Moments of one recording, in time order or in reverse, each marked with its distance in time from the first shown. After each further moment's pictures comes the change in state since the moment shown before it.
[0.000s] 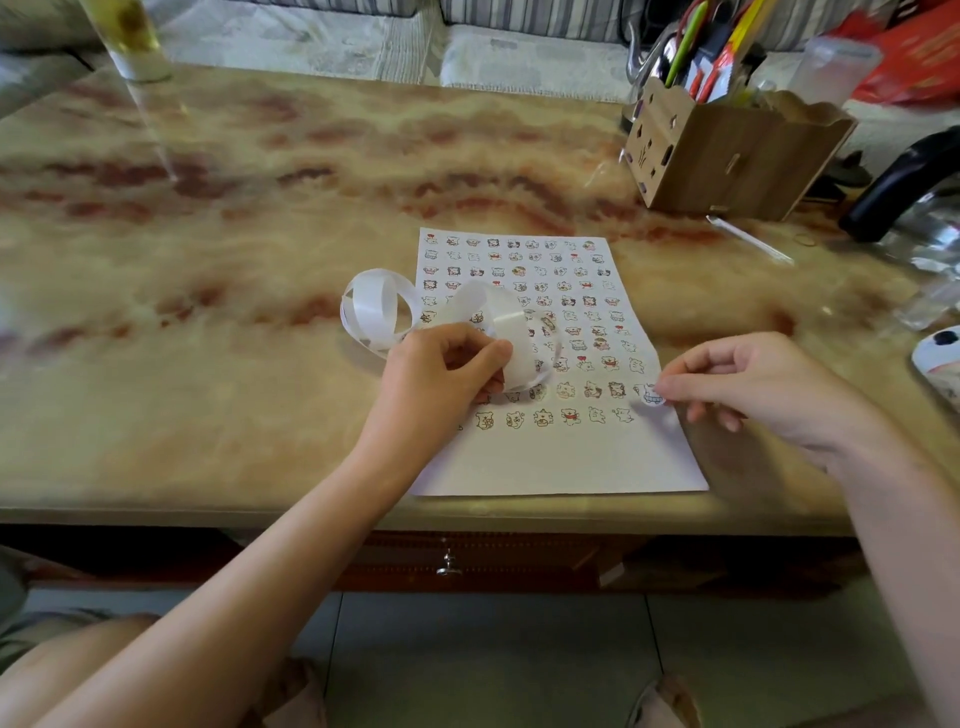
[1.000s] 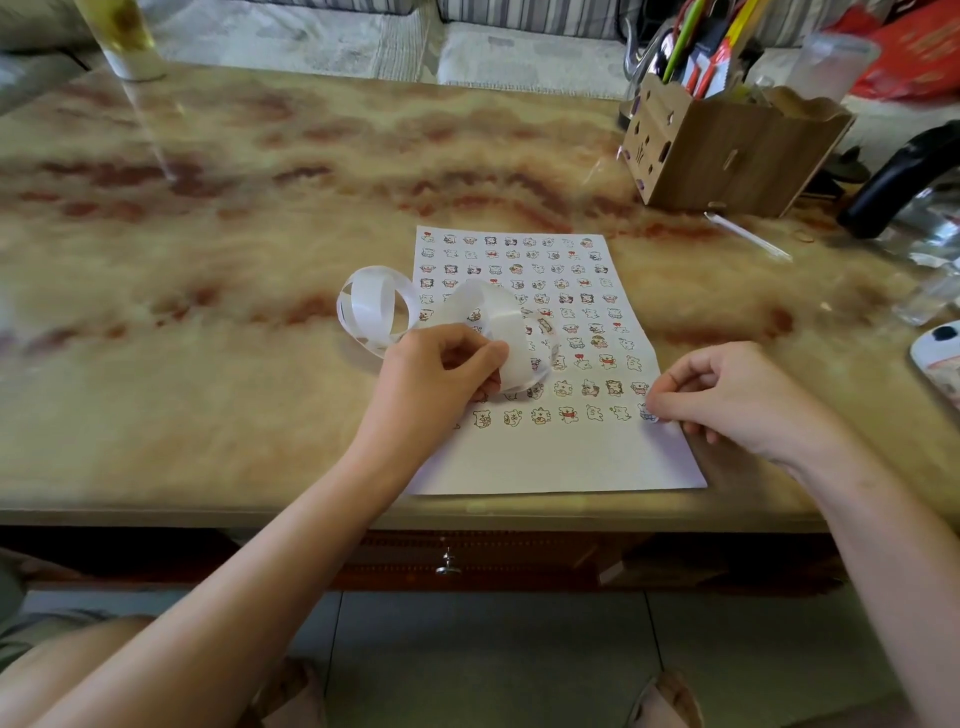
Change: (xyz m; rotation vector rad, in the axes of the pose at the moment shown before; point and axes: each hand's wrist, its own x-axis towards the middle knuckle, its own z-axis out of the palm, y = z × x) left_hand 0.000 -0.002 0.000 0.050 -0.004 -0.023; right_hand 0.002 0.009 0.014 -0.115 0.042 0.023
